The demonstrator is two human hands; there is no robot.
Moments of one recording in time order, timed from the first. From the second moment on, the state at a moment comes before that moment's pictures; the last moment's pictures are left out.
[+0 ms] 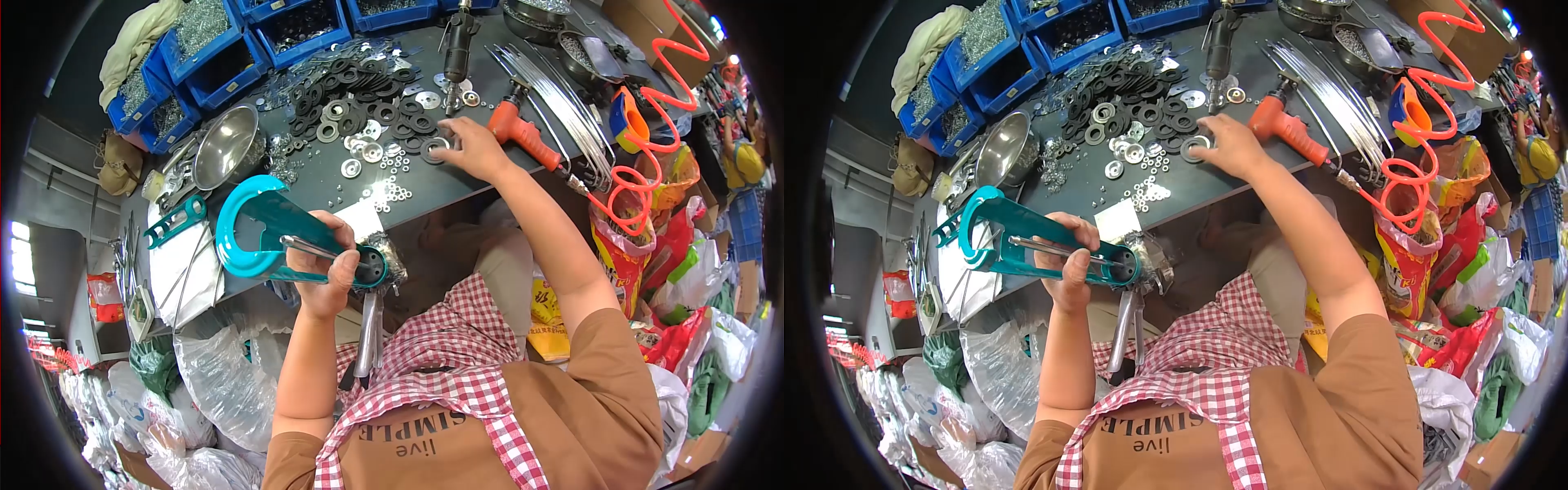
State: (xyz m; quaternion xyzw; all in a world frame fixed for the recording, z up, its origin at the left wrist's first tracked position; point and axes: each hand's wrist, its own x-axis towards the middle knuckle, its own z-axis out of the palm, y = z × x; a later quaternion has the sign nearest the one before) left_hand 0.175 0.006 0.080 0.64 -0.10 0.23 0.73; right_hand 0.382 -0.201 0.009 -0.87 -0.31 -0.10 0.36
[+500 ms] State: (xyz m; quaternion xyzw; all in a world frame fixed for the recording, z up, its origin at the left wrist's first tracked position) left_hand 0.175 0.003 0.081 0.62 -0.10 0.23 0.74; right_hand 0.375 -0.194 0.010 -0.91 -0.33 -0.04 0.23
